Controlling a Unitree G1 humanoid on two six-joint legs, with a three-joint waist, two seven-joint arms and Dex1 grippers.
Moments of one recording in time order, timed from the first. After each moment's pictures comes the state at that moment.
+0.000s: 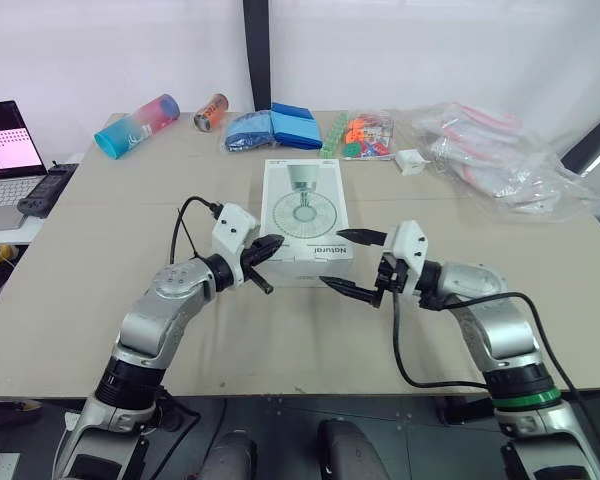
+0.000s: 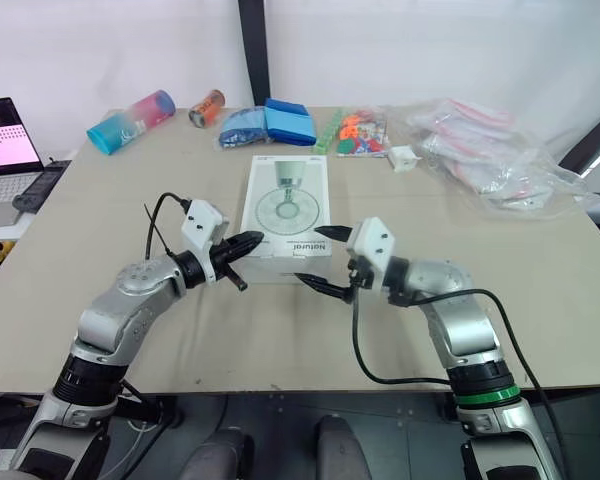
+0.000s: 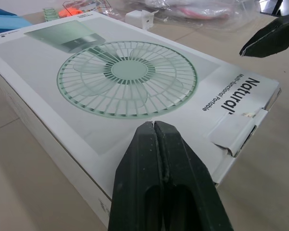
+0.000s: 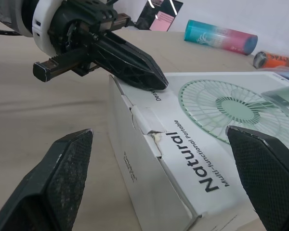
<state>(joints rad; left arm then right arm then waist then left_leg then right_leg) -0.47 0.33 -0.14 -0.15 -0.32 0.56 -0.51 -0.42 -0.53 0.11 -0.04 0.26 0.12 0.95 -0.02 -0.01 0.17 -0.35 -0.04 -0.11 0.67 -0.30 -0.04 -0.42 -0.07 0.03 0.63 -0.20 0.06</state>
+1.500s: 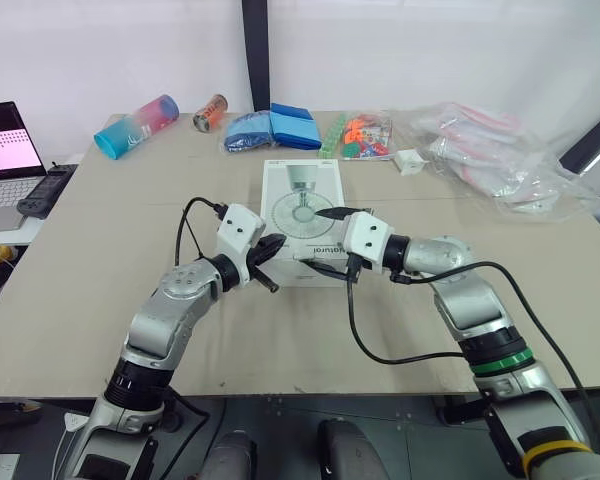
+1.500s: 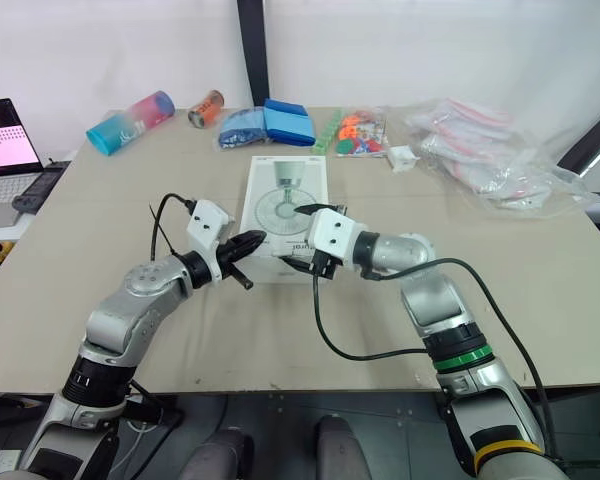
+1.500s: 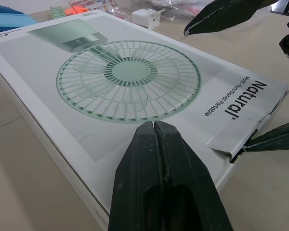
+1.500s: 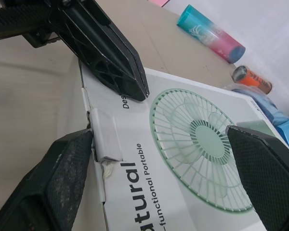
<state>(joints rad) -0.46 0.28 -0.15 -0.17 -0.27 0.58 -0.48 -0.61 -0.52 0.23 0.09 0.00 -0.04 0.86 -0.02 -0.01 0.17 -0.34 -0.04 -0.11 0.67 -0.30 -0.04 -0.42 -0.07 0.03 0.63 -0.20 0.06</state>
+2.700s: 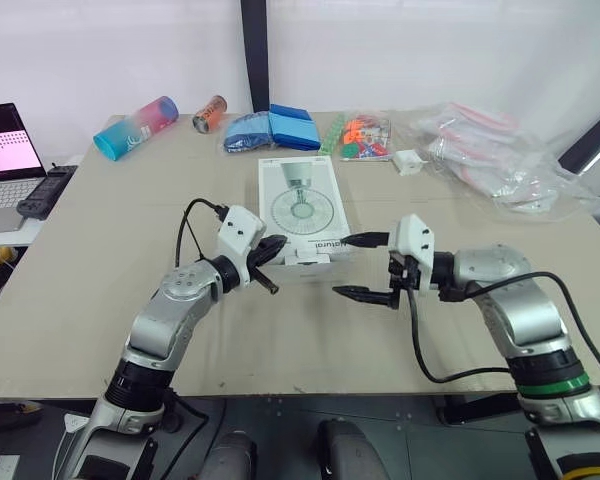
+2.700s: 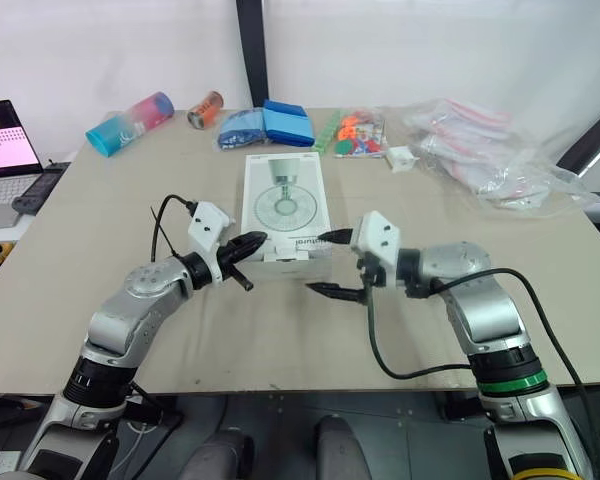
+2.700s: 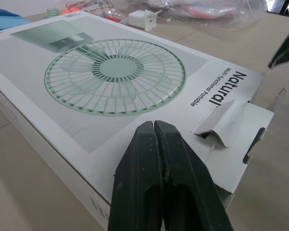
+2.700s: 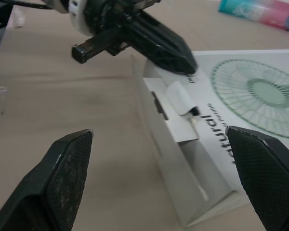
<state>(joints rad) -0.45 0.28 -0.15 -0.16 -0.27 0.55 -0.49 -0.44 -0.68 0.13 -0.09 0.29 0.24 1.13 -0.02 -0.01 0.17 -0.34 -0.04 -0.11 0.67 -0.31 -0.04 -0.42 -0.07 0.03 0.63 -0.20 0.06</state>
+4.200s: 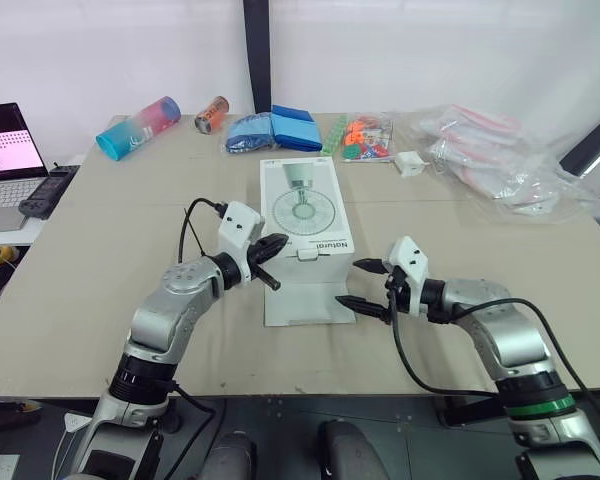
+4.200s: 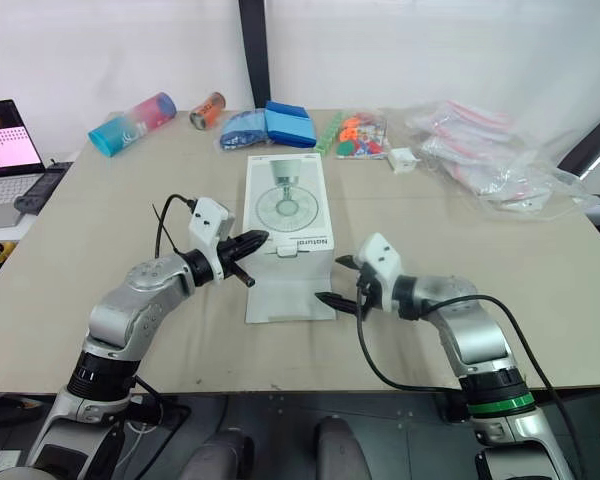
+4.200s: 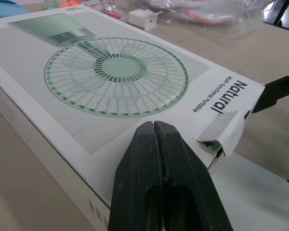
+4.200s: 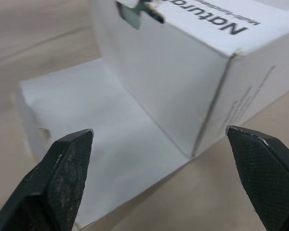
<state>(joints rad) -0.48 0.26 -0.12 -0.14 -0.31 0.62 -0.50 -0.37 -0.58 0.09 0.01 0.25 0.39 0.93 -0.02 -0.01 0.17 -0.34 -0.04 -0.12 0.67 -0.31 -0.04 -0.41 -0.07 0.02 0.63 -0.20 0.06</state>
